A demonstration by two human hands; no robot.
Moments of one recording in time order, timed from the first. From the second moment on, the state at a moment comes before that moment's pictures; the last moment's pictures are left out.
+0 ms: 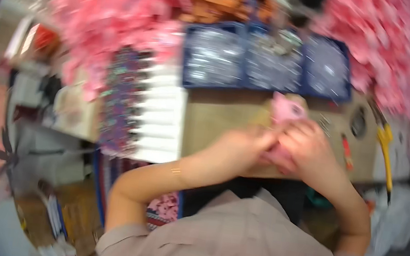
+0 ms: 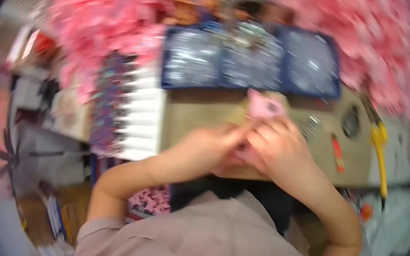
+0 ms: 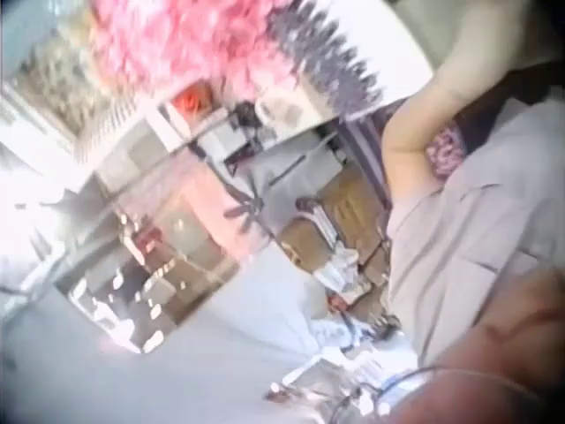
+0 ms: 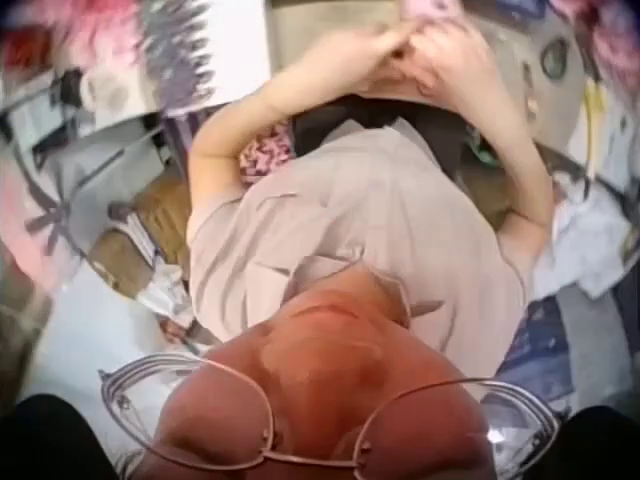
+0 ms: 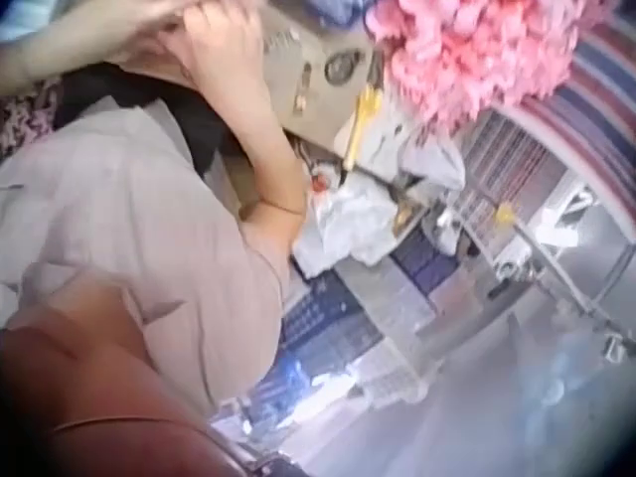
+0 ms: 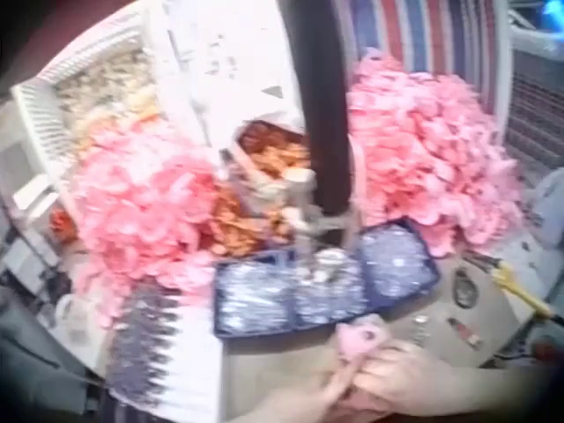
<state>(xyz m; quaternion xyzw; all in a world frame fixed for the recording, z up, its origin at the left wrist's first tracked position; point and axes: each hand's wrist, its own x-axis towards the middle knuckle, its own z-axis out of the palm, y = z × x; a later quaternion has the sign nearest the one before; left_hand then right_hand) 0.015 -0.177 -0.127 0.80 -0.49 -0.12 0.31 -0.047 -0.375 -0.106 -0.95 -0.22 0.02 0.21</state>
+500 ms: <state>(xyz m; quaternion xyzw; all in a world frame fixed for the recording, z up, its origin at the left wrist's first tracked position) 0.009 -0.206 -0.133 0.81 -0.56 -0.08 0.18 -0.130 -0.340 -0.156 -0.50 0.26 0.16 0.81</state>
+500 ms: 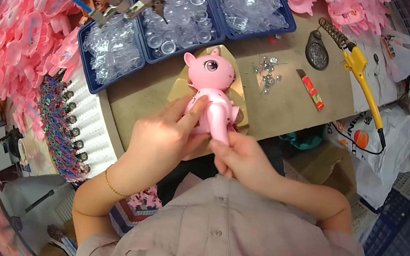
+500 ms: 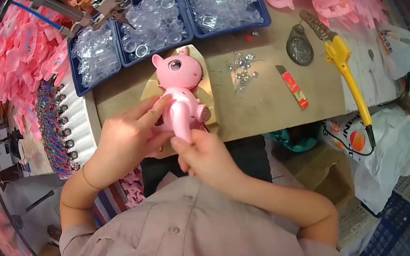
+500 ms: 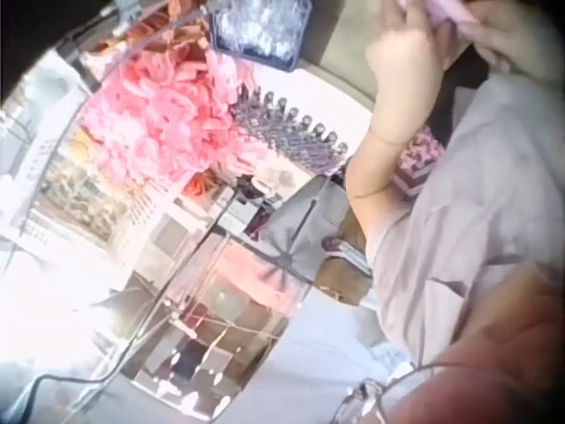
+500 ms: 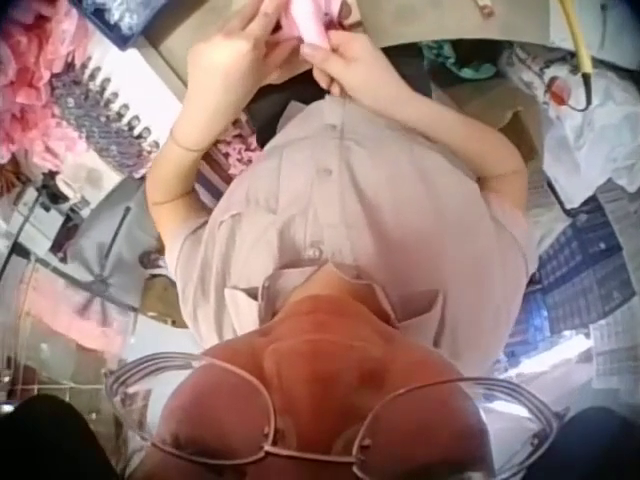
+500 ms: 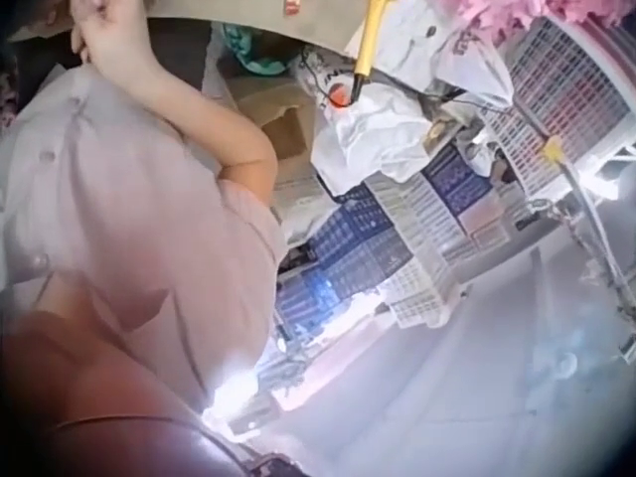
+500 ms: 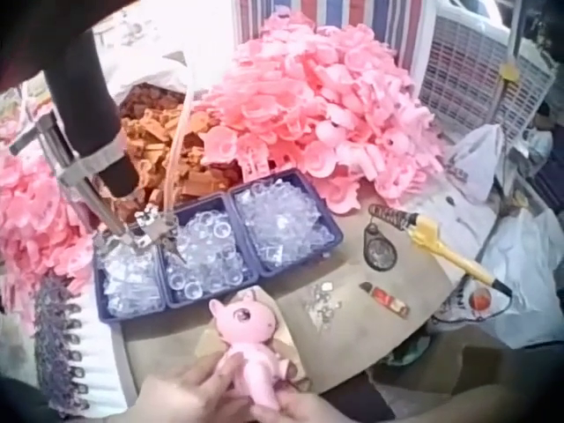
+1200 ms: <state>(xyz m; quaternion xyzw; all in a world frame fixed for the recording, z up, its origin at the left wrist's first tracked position) 0.017 -0.196 -0.152 0.78 -0.59 -0.01 0.21 0.021 -0.392 -0.174 -0.94 0.00 -0.08 0.33</state>
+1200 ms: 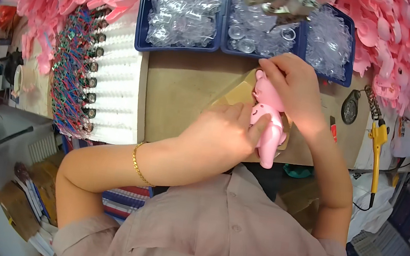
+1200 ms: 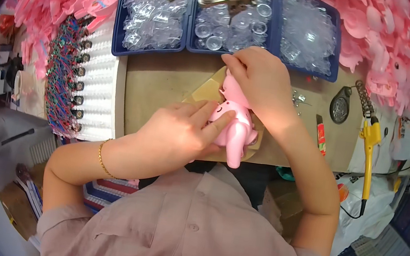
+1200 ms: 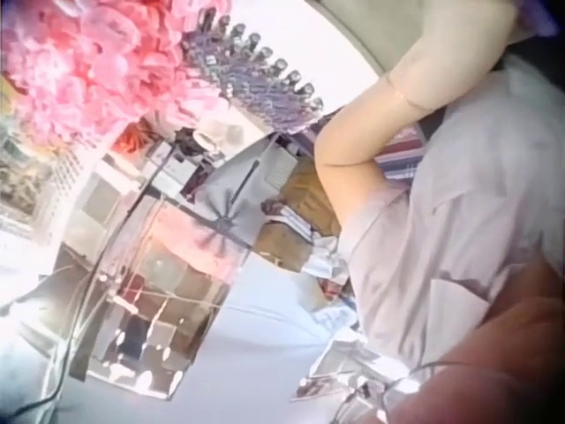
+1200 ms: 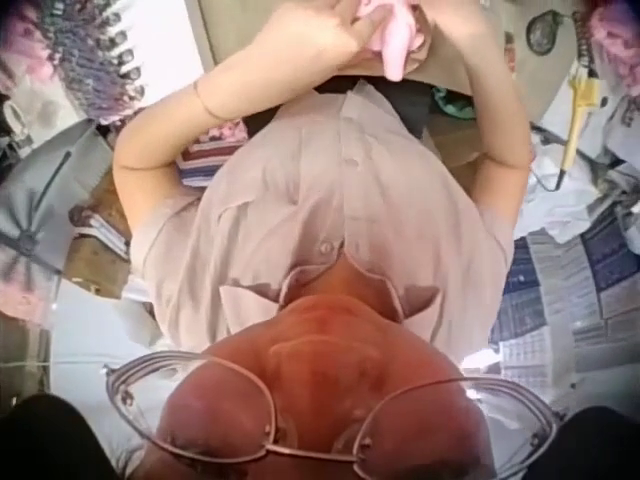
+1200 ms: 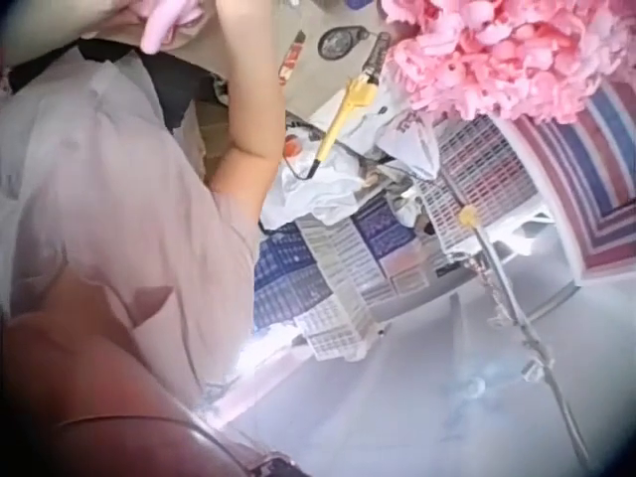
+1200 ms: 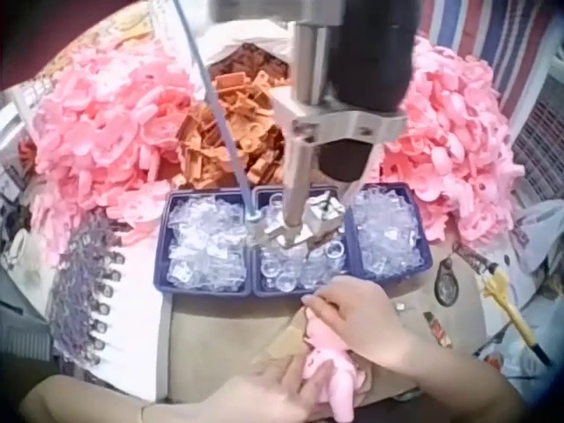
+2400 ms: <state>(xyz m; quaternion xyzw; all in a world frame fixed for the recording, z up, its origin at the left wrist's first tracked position) 0.017 -0.227 -0.124 0.78 -0.62 -0.09 0.04 -0.108 -0.404 -0.152 -0.96 -0.03 -0.04 0.28</state>
